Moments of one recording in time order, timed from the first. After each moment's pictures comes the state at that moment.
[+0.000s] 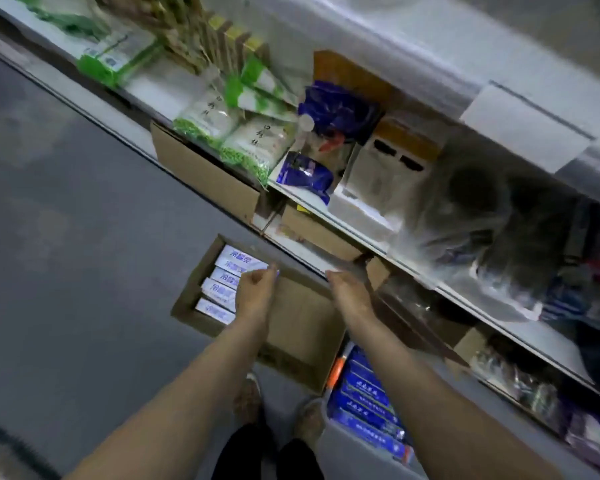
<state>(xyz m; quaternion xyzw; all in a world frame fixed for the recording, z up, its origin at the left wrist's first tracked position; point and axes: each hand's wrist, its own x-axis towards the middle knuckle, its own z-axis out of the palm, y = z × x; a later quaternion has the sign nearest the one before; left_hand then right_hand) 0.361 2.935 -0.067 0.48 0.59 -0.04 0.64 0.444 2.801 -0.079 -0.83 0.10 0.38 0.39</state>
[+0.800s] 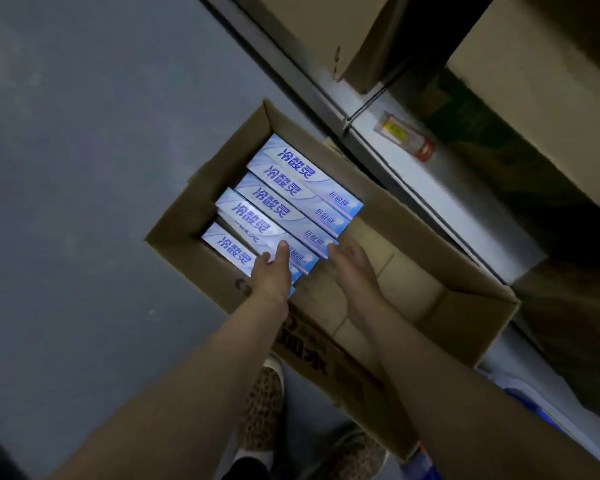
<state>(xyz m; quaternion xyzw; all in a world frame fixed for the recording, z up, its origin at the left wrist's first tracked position) 0.291 2.989 -0.505 0.35 0.70 -0.02 0.62 0.378 2.891 -0.506 -0.72 0.15 0.48 0.47</state>
